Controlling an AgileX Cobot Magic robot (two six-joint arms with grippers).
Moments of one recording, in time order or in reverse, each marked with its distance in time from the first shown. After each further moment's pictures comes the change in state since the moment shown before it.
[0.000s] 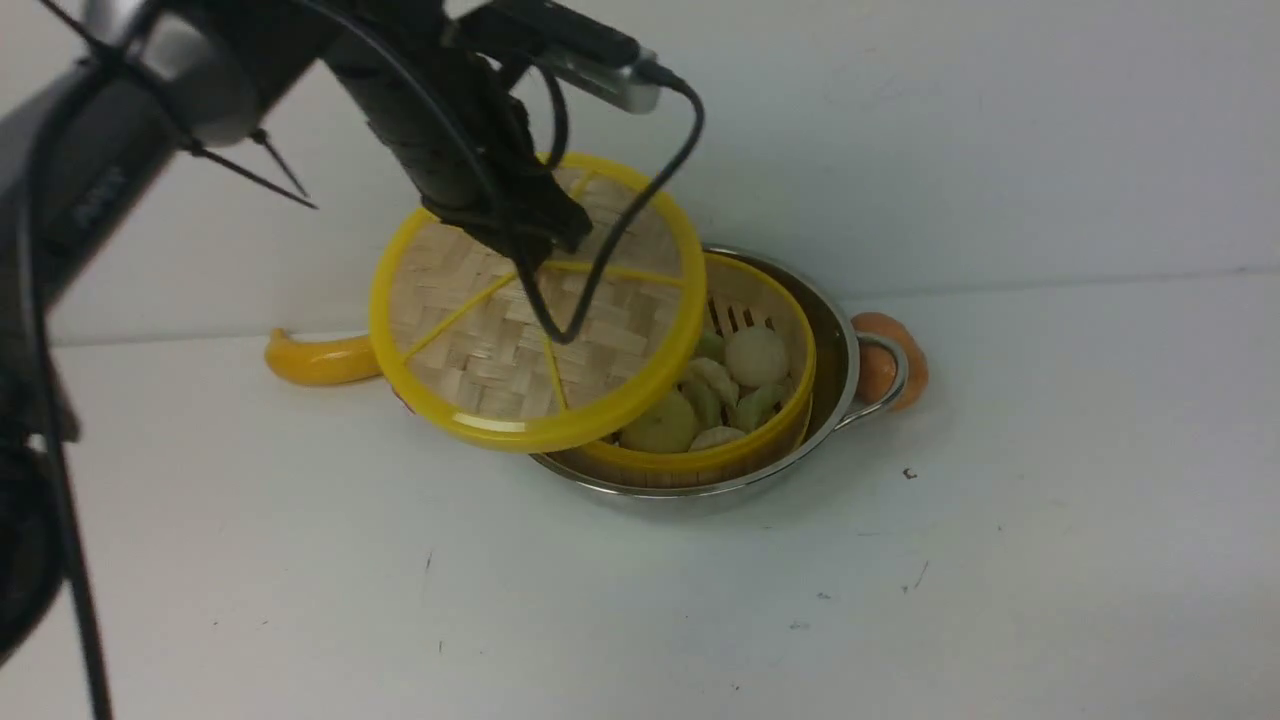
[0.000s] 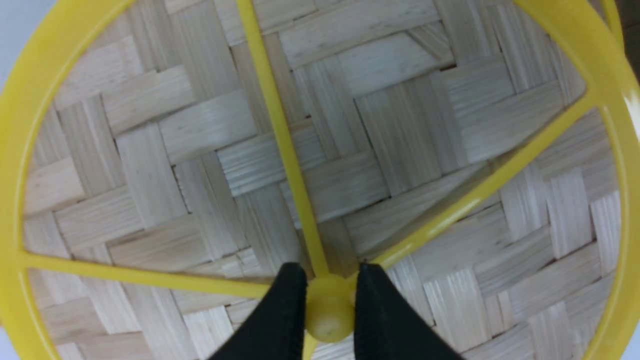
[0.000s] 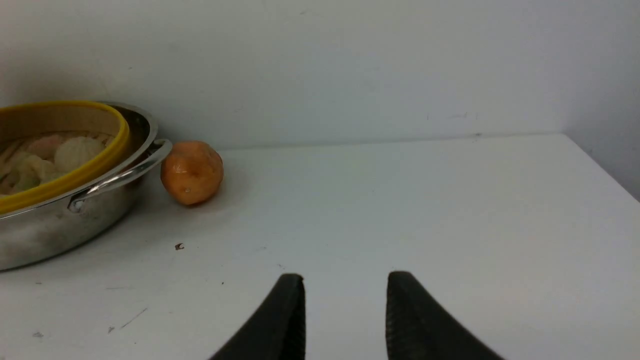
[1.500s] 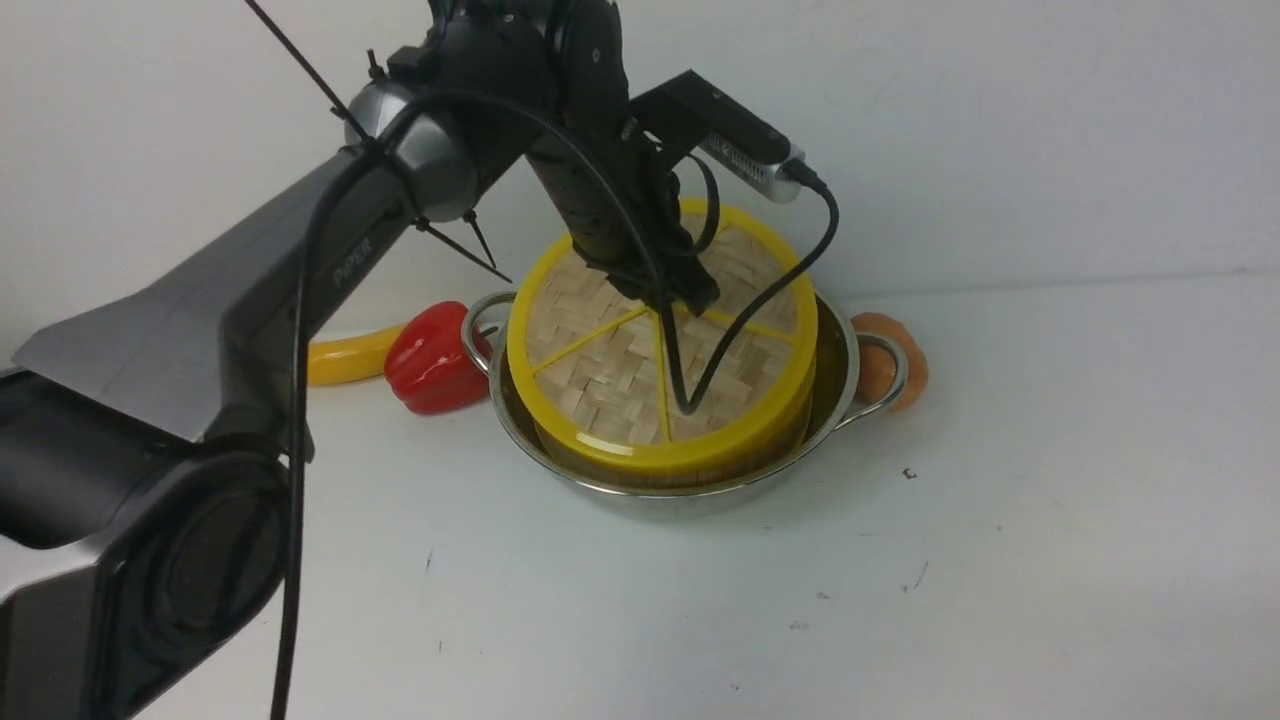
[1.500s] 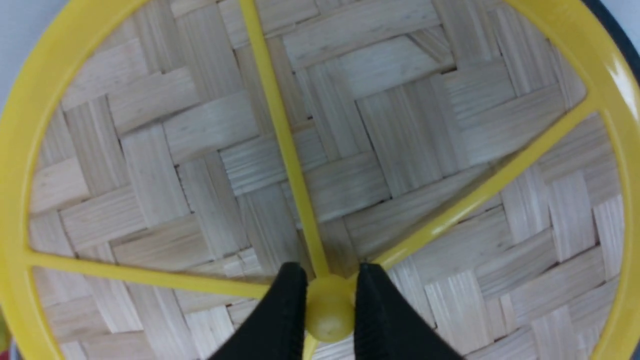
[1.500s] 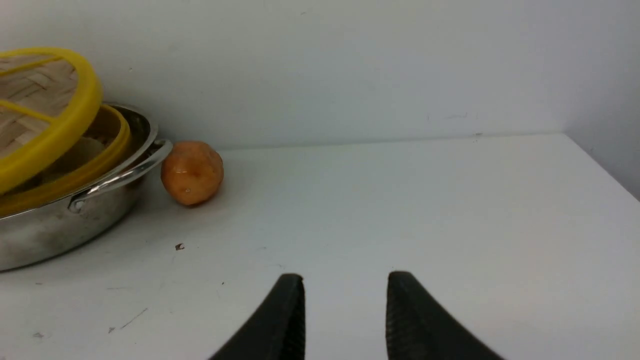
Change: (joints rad) right arm 0.000 0.000 0.000 0.001 0.000 0.000; left arm -0.104 0.190 -0.131 -0.007 -0.090 0.071
